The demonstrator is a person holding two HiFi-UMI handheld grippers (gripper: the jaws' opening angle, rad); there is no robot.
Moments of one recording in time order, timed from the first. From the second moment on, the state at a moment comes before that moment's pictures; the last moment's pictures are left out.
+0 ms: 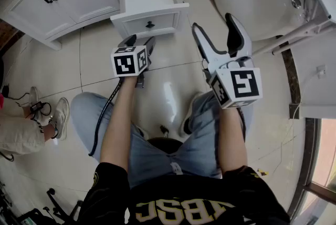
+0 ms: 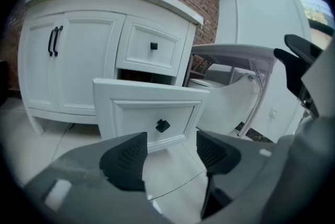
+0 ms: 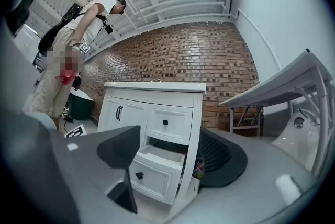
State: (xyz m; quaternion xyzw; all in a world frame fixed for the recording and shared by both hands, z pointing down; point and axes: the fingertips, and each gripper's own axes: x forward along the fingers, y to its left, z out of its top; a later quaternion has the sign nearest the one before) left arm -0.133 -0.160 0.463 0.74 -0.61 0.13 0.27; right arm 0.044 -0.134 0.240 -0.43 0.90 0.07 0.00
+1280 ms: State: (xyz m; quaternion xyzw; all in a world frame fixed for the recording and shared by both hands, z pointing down) left arm -0.205 -0.392 0.500 0.67 -0.63 -0.05 0.39; right arm 0.009 -0.220 0.290 -0.38 0.93 -0.02 -0.03
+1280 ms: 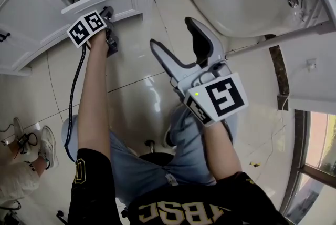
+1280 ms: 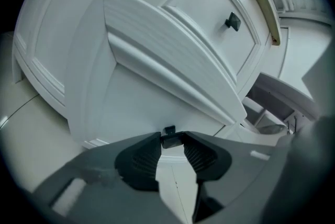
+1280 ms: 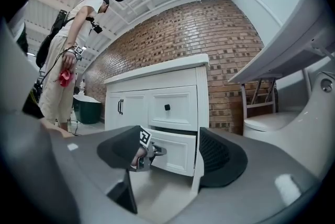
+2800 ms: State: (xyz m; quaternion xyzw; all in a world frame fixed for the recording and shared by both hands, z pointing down) left arm -0.256 -0.277 0.312 0.75 -0.65 -0.02 0.11; right arm -0.032 -0.244 0.293 -0.37 0.93 -0.06 0.02
